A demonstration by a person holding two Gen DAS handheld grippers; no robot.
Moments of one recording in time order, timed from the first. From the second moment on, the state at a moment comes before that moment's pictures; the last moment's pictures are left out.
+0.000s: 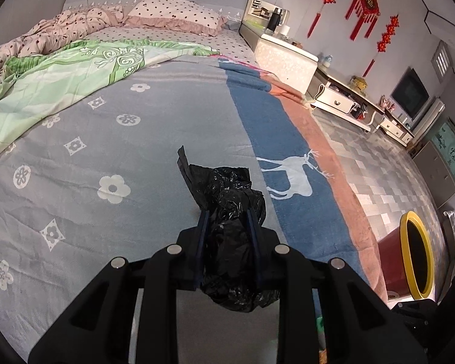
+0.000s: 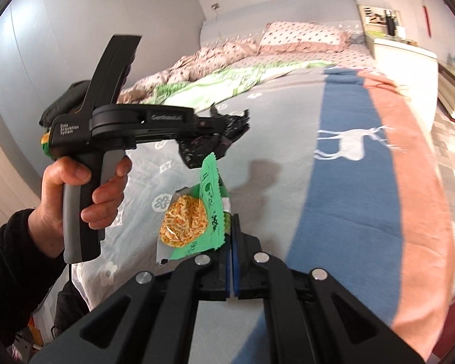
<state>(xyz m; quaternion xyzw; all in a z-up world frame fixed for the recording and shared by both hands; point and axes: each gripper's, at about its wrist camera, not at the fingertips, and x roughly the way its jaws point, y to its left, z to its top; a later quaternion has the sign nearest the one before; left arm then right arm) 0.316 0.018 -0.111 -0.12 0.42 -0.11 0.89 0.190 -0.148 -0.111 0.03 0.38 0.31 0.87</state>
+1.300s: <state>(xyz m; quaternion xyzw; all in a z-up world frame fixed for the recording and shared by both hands) 0.252 -0.340 0.012 -0.04 0.35 -0.35 0.87 0.095 -0.513 0.017 0.14 0.24 -0.04 0.96</state>
